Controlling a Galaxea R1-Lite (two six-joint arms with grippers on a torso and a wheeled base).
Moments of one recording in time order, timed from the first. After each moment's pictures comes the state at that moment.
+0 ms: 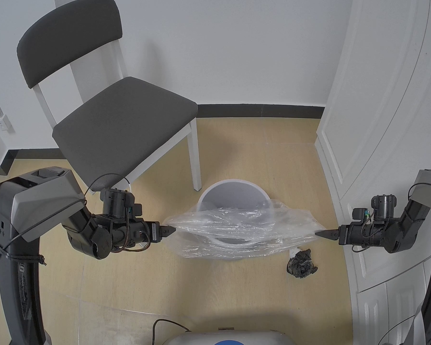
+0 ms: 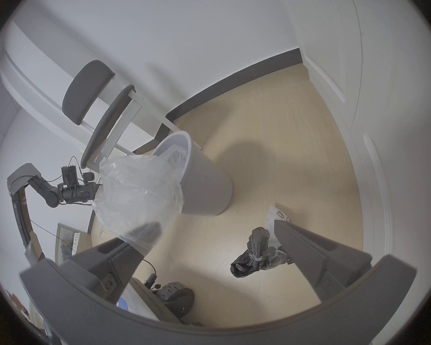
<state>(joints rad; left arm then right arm) -0.24 2.36 -0.95 -0.78 -0.22 -0.19 -0.09 2.31 -0.73 -0.91 0.65 0.07</state>
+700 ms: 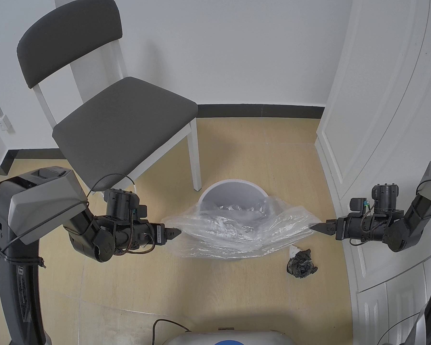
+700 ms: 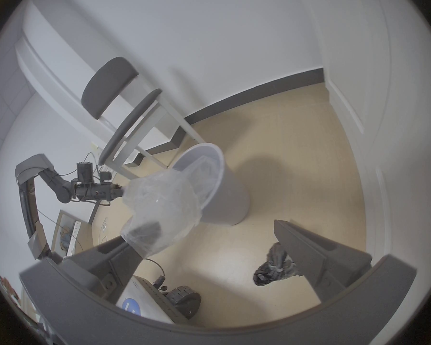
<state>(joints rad) -0.27 2.34 -0.93 -0.78 -0.22 -0.19 0.01 2.14 -0.67 -0.92 0.63 0.07</state>
